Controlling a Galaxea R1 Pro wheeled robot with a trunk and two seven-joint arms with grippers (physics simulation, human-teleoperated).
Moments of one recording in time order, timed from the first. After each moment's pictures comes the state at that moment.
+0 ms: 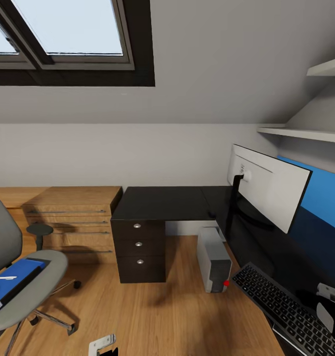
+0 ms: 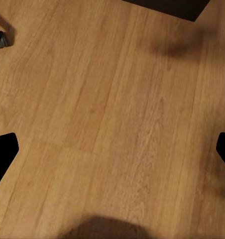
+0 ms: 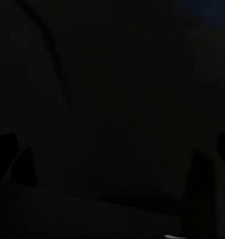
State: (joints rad) left arm -0.34 -0.04 0.05 -0.25 0.22 -0.14 0.07; right arm -0.65 -0.41 -0.47 -0.23 0.00 0.10 -0.02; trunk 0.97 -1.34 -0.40
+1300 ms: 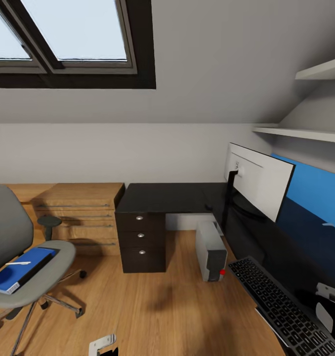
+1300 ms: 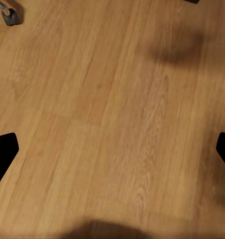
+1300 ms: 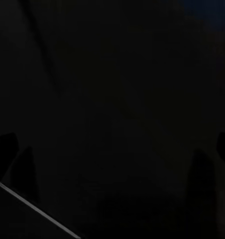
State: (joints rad) left arm -0.34 -0.04 0.05 -0.25 0.22 -0.14 0.07; right arm -0.65 -0.40 -0.47 -0.23 0.00 0.10 -0.02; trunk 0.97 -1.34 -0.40
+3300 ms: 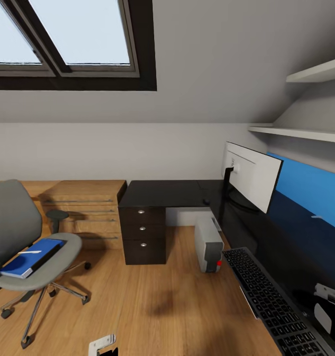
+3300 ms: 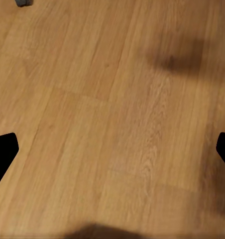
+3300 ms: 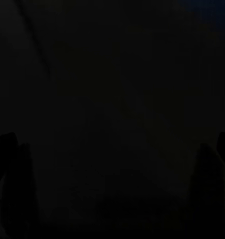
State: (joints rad) left arm -0.34 -0.04 0.05 -0.25 0.22 -0.14 0.07; right arm -0.65 -0.40 -0.47 -0.22 0.00 0.08 -0.02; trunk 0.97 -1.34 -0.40
